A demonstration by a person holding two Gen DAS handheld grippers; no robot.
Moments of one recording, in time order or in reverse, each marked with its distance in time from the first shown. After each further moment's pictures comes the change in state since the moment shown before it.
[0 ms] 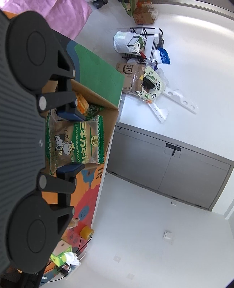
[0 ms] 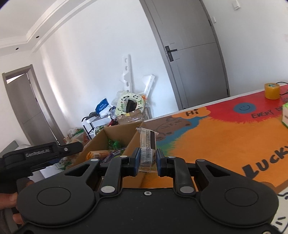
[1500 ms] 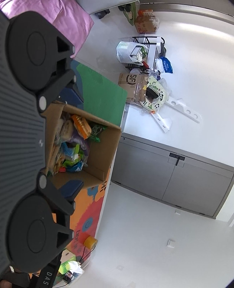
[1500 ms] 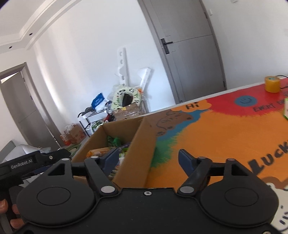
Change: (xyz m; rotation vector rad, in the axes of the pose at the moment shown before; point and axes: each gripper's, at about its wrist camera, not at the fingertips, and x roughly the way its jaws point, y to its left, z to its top) left arm -0.019 0.018 0.004 0.015 0.033 0.059; right arm -0.001 0.002 -0.001 0.050 0.045 -0.045
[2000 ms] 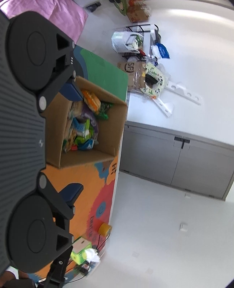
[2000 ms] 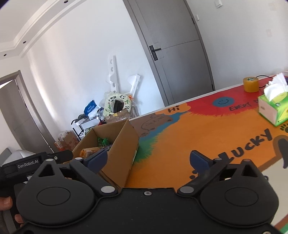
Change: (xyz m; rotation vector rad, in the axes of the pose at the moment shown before) left arm -0.015 -0.044 -0.015 0.099 0.027 -0.063; right arm -0.053 -0.028 -0.006 0.028 -0.046 -0.041
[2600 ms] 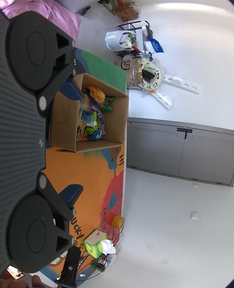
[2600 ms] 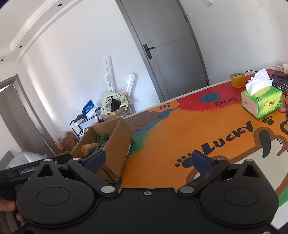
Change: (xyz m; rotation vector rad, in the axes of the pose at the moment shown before) left arm -0.035 -0.029 -0.010 0.099 0.028 0.003; right arm -0.039 -0.019 0.000 0.023 0.034 -0.005
